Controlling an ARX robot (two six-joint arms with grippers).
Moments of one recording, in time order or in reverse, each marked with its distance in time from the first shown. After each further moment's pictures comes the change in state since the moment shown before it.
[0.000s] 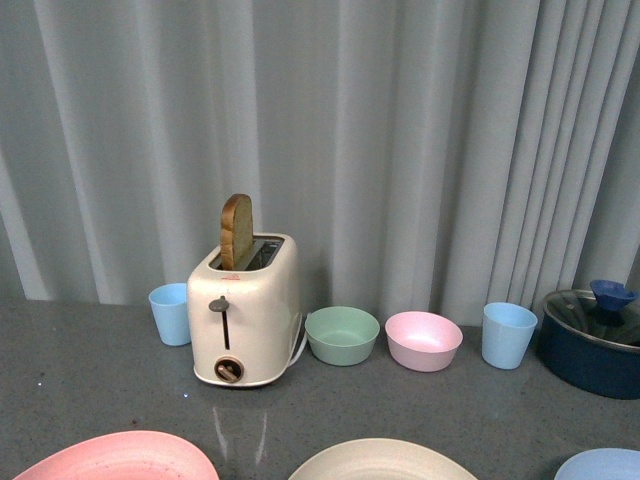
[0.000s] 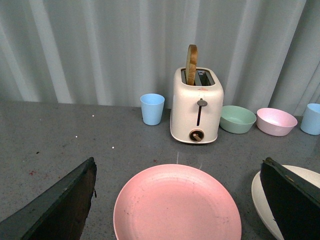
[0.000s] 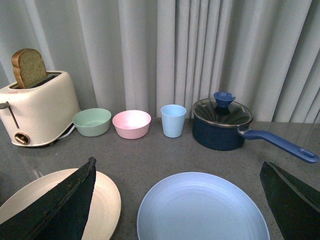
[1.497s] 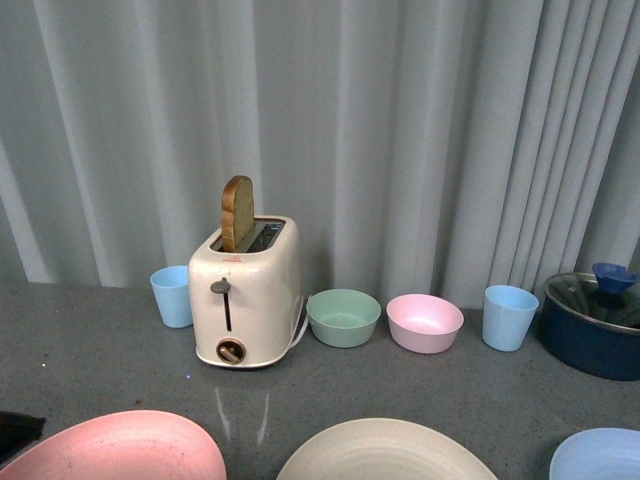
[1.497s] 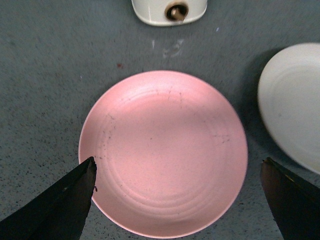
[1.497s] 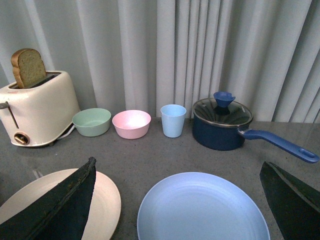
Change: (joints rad) left arm 0.055 1.294 0.549 0.052 0.232 0.213; right arm 0.000 0.000 0.000 0.000 0.000 0.000
